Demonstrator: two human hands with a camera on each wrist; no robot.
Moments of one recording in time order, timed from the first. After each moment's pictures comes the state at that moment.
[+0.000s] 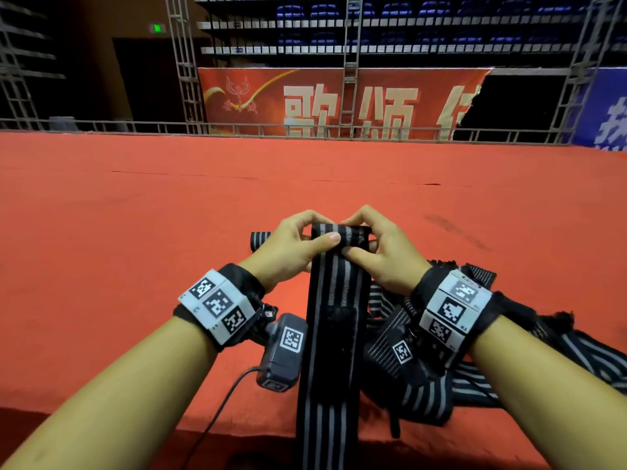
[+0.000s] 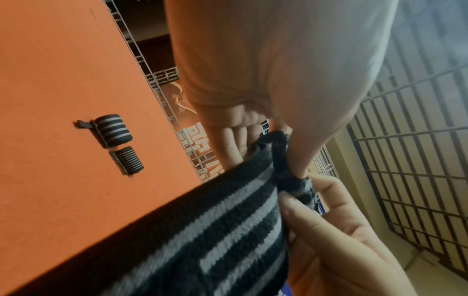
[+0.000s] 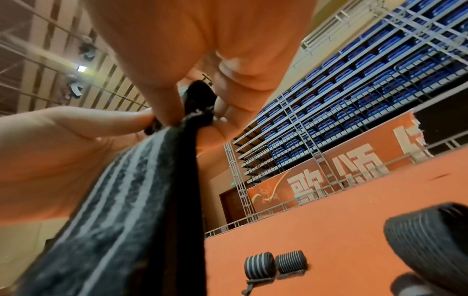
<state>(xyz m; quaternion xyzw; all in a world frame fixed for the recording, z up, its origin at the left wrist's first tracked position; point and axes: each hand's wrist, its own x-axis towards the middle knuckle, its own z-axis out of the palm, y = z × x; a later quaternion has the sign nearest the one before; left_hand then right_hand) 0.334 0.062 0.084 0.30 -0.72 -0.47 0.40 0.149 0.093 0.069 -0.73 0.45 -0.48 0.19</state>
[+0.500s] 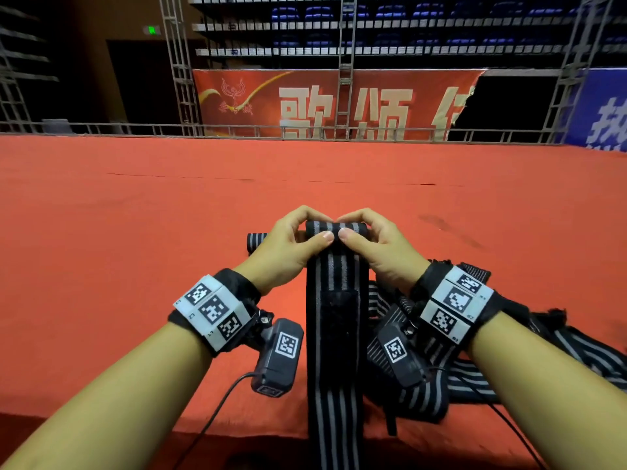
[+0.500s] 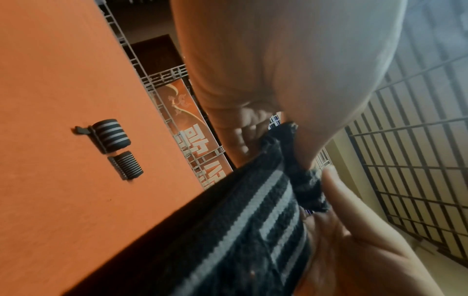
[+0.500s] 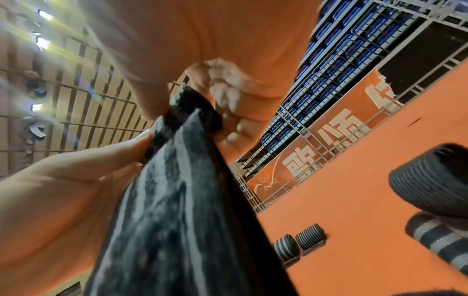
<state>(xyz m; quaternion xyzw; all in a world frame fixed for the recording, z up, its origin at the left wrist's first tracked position) 0.335 0.062 0.080 0.26 -0.73 -0.46 0.42 0.153 0.091 0.072 -0.65 0.43 -0.53 0.32</state>
